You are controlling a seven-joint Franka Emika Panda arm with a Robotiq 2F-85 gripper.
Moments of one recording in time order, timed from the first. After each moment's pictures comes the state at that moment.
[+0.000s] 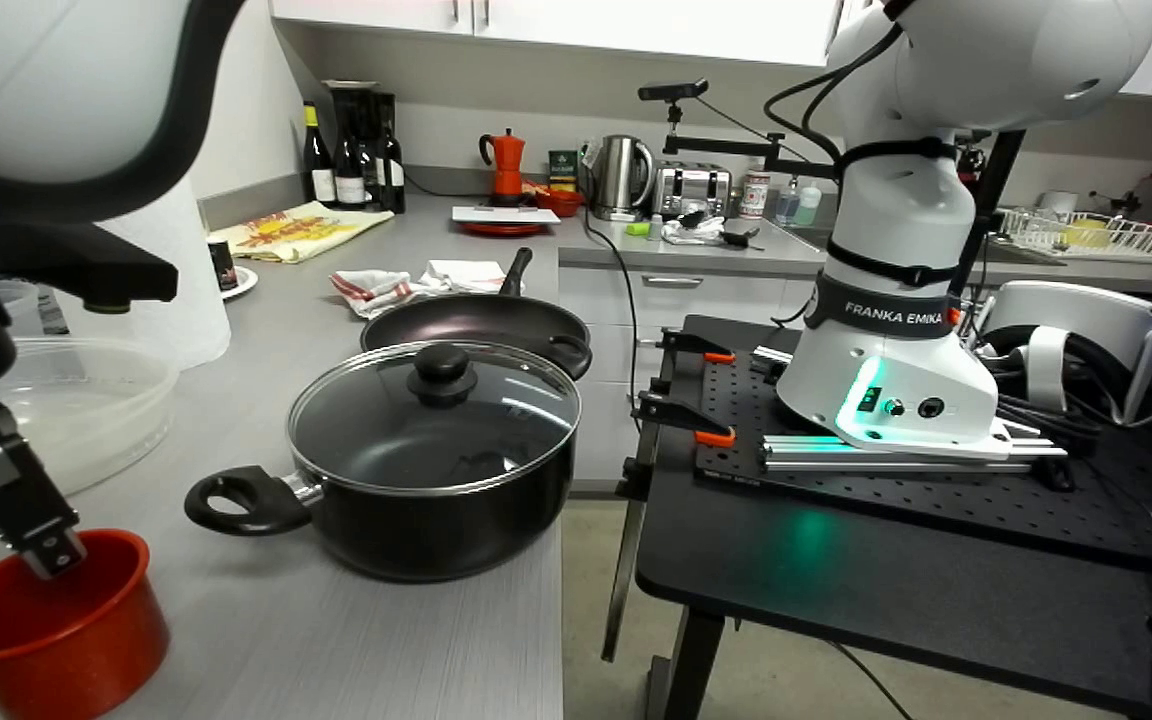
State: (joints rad) arm 0.45 0.76 0.24 -1.63 -0.46 2.33 -0.33
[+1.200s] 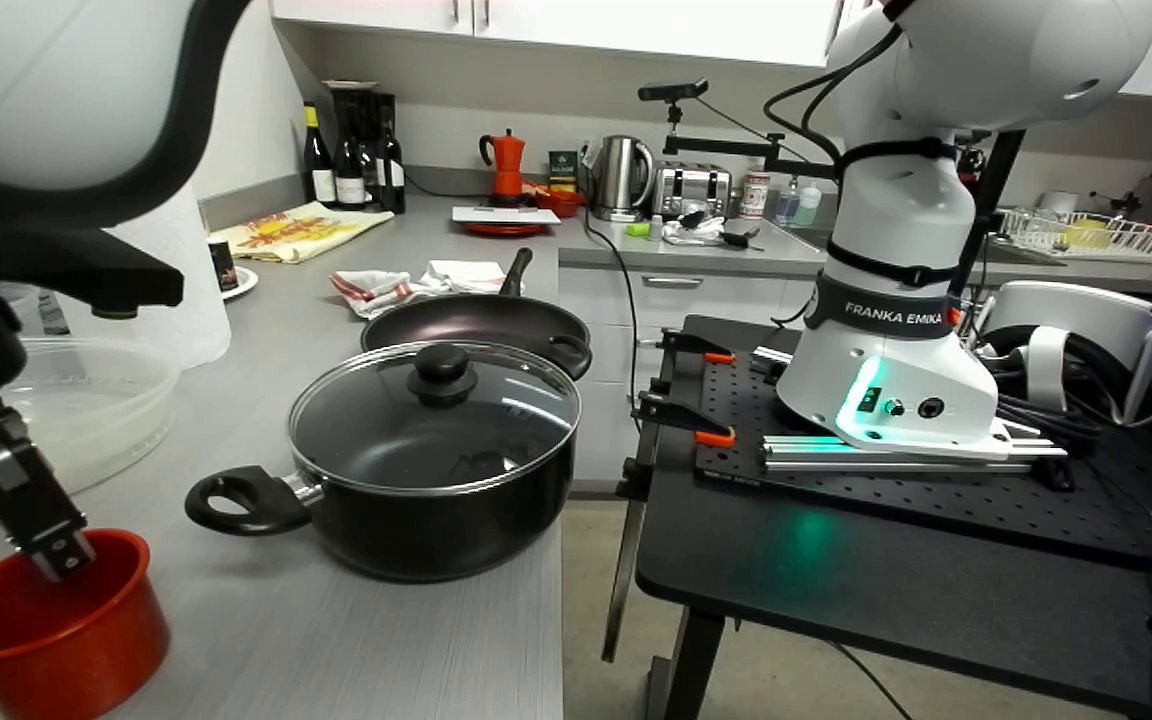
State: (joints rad) arm 0.45 0.76 0.24 -1.63 -0.45 2.33 -0.33
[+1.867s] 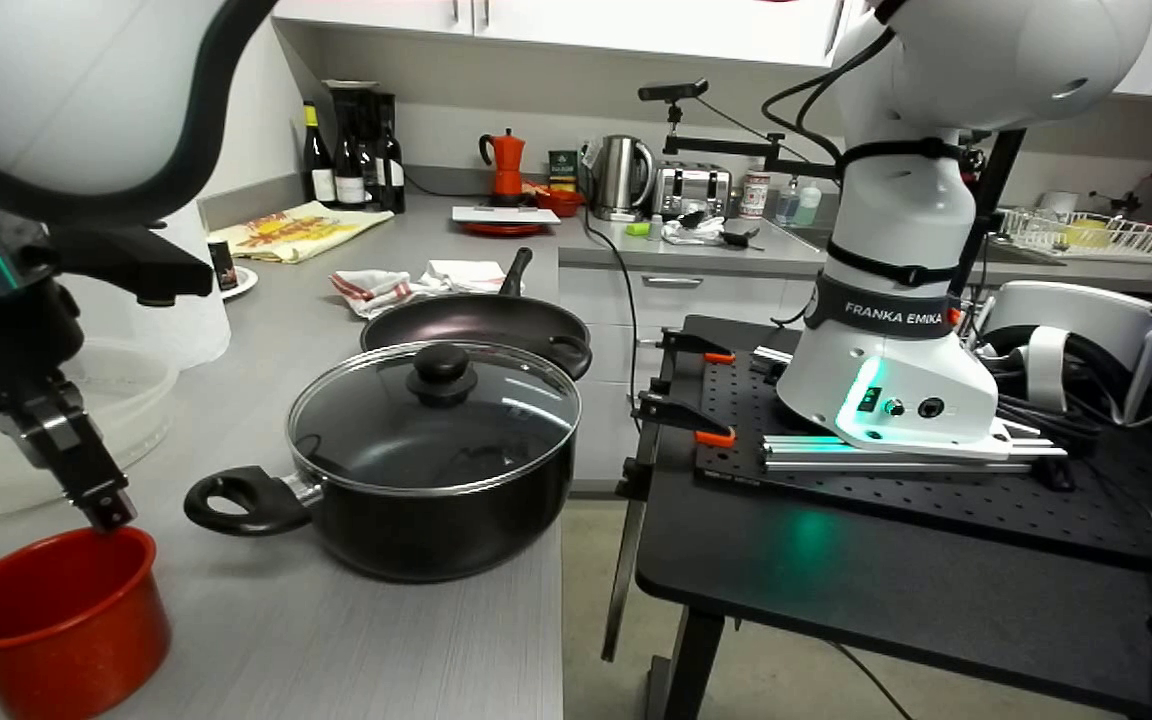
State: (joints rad) arm 0.38 0.78 0.23 -1.64 -0.44 2.33 -0.33
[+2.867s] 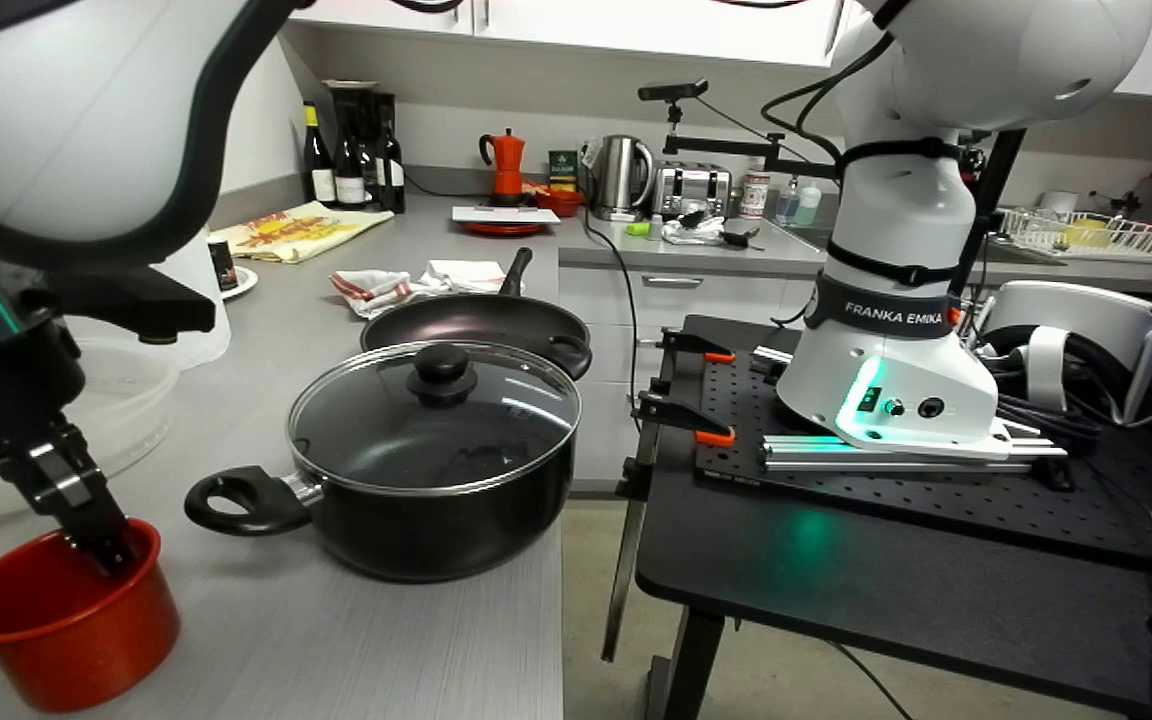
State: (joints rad) arm 0.39 0.82 0.25 -1.62 -0.42 2.33 -0.35
